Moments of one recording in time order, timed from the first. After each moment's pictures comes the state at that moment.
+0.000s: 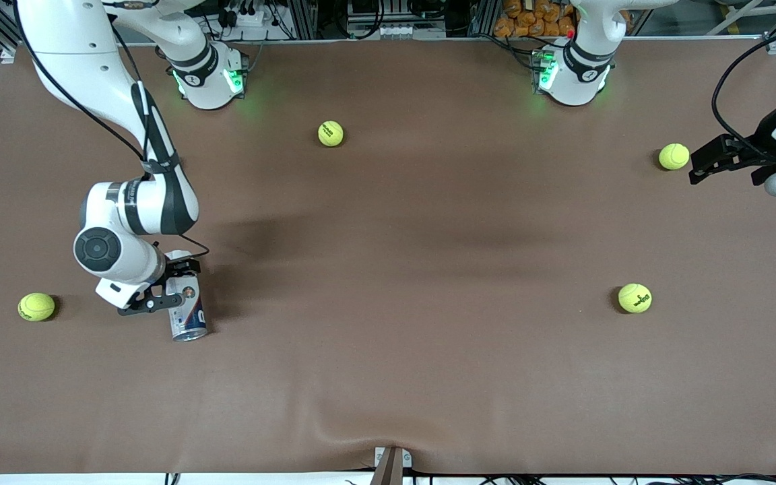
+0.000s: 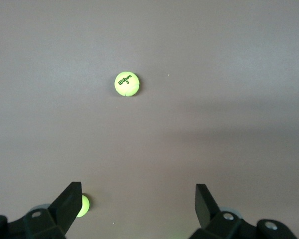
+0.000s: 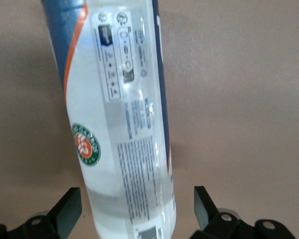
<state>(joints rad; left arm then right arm) 0.01 -0.01 -0.06 -1.58 0.01 1.56 -0.02 0.35 0.53 -0.31 -1.90 -0.01 2.26 -0.14</state>
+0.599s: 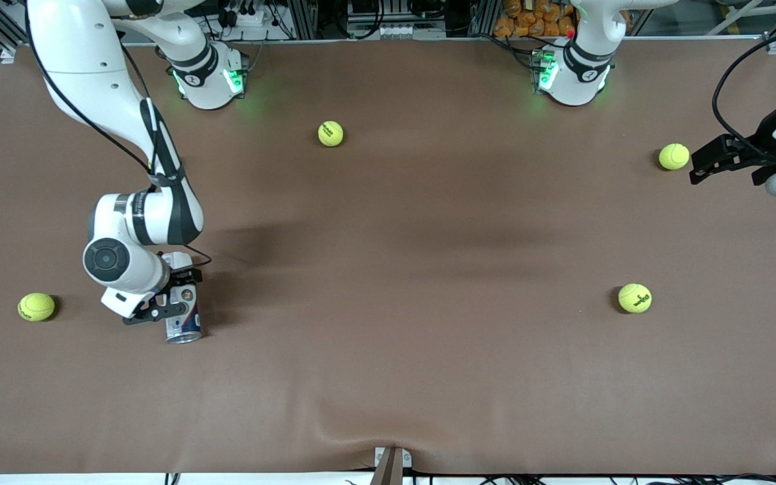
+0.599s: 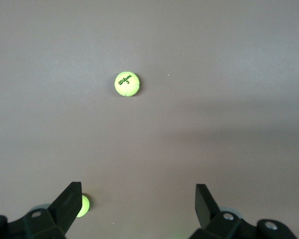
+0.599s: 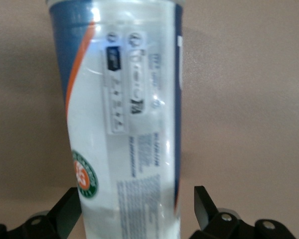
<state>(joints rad) 0.01 -0.01 -0.06 -1.58 0.01 1.56 -0.02 0.35 0.60 -0.31 -1.86 -0.01 2.32 -0.15</state>
